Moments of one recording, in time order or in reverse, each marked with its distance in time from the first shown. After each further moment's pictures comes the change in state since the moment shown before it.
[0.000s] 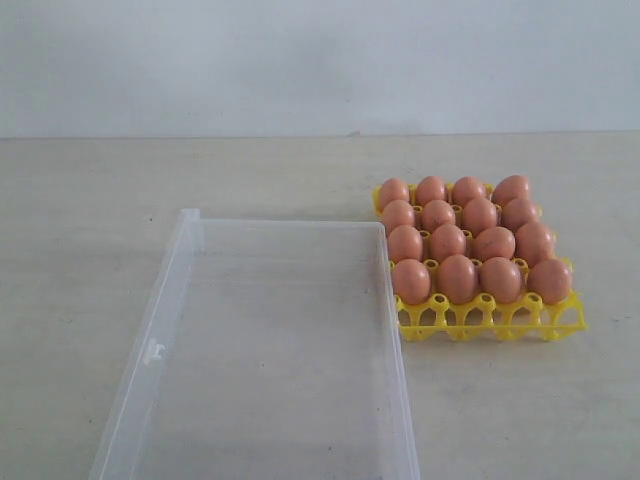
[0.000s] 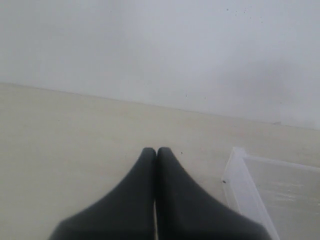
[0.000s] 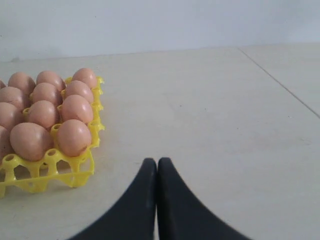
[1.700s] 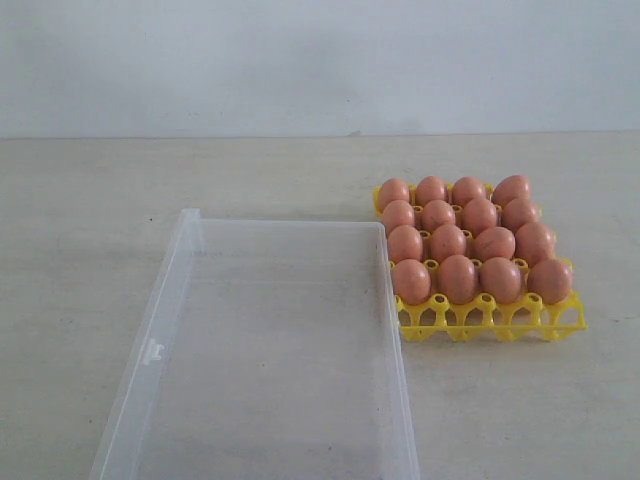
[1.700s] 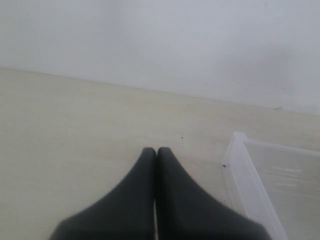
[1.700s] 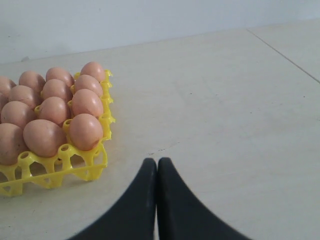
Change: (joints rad) left arm 0.000 0.000 0.000 0.000 0.051 0.000; right arm -0.002 0.000 0.004 0.059 0.027 0.019
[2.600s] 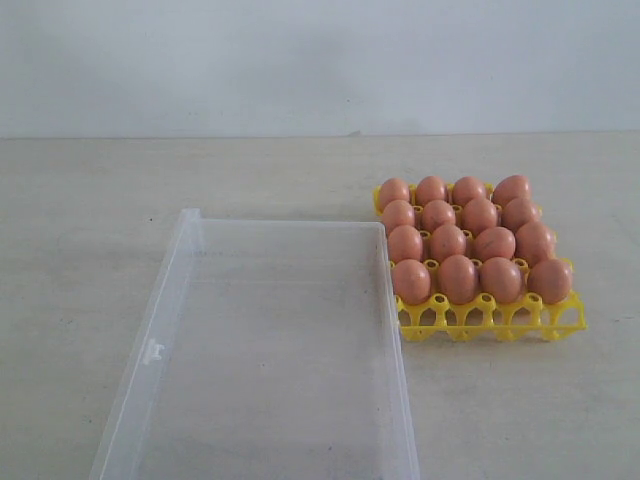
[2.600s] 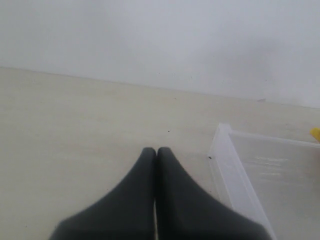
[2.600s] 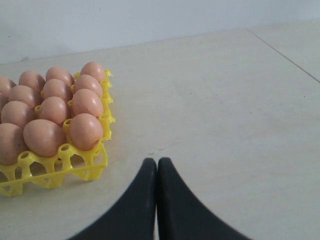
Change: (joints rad) left arm -0.052 0.000 0.000 0.000 0.011 0.000; right arm 0.000 0.000 0.000 0.000 0.000 0.000
